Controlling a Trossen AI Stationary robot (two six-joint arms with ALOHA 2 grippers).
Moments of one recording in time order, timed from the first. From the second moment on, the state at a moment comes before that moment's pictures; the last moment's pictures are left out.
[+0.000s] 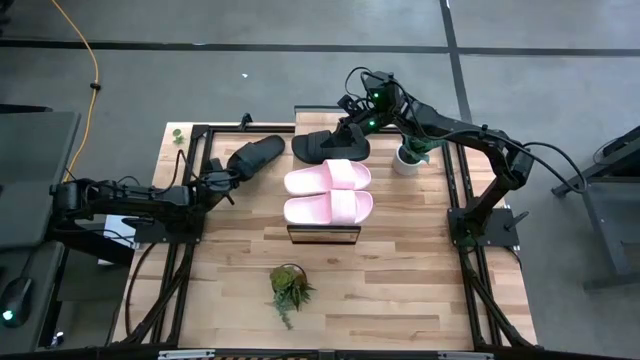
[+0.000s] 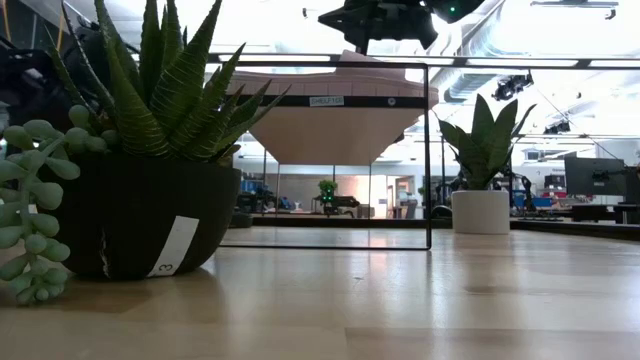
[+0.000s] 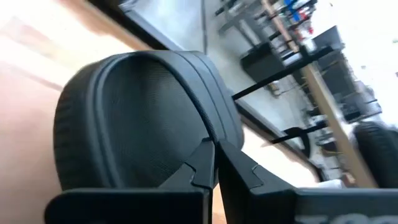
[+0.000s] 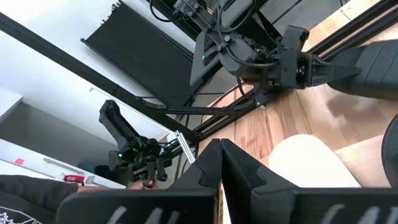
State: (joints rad) left arm 0.41 0.89 0.06 0.37 -0.72 -1.23; right arm -0.52 1.65 1.46 -0.12 -0.94 0.59
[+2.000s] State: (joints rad) left arm 0.41 0.64 0.70 0.05 -0.49 -0.70; right arm -0.69 1.65 1.46 -0.07 -1.02 0.61
